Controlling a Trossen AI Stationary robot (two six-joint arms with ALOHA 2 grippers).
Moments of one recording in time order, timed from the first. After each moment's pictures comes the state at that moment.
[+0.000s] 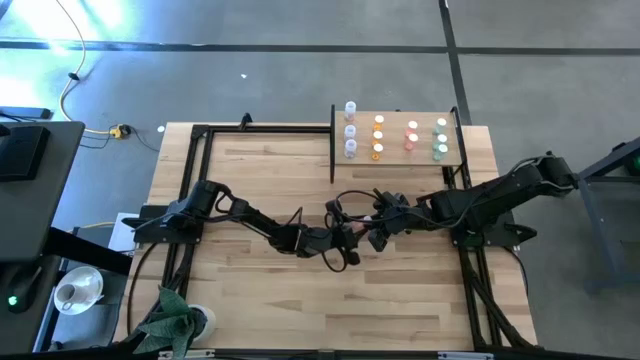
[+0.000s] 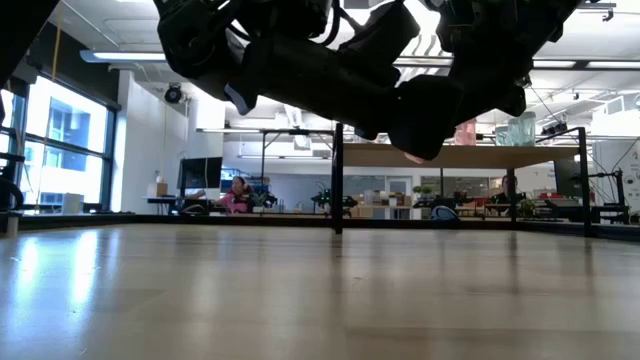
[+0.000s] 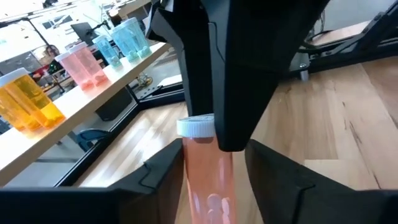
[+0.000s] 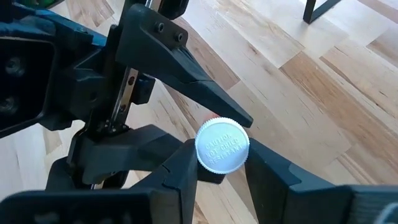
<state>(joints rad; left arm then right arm) -0.11 2.18 1.20 0.82 -0.67 0.33 0.24 1.26 0.82 -0.42 0.32 0.80</state>
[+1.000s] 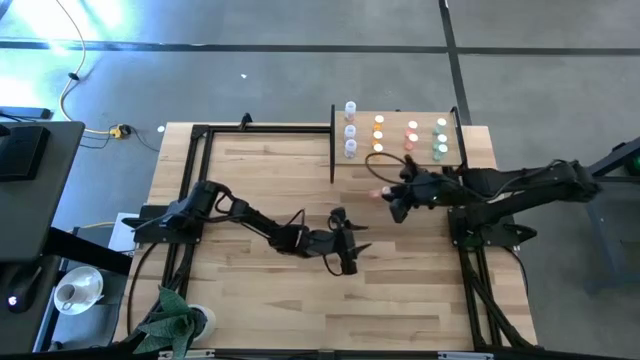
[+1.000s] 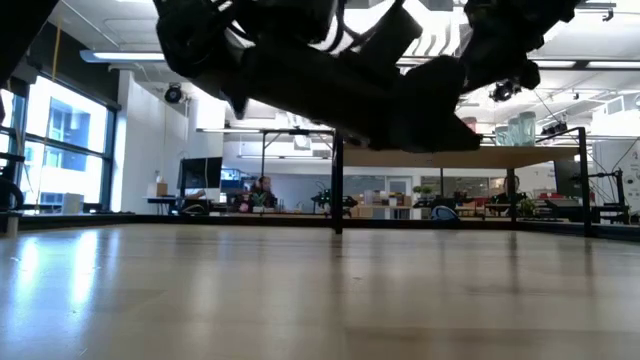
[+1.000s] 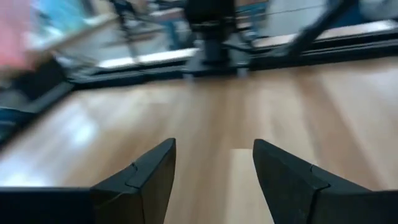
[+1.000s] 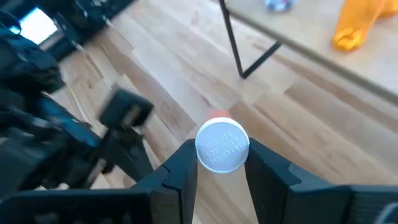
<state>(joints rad) -0.11 2.18 1.20 0.73 -0.50 0.12 0.08 0.96 0.82 -0.60 0.33 0.73</state>
